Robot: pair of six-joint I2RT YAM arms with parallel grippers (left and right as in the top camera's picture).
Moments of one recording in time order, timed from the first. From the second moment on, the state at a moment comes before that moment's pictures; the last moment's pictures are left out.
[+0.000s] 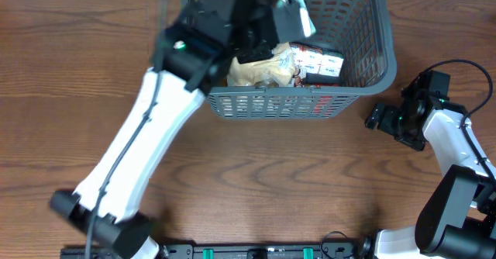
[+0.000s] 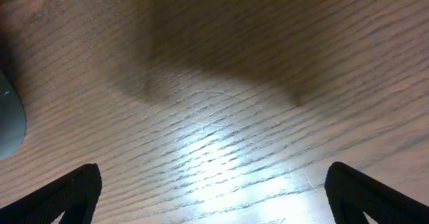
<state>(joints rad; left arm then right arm) -0.57 1.76 1.99 -0.86 0.09 0.92 -0.30 1.63 0.97 -0.69 -0.08 0.18</state>
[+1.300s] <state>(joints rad) -0.48 2.04 1.99 -0.74 0.06 0.84 -0.30 1.63 0.98 -0.61 -0.07 0.15</state>
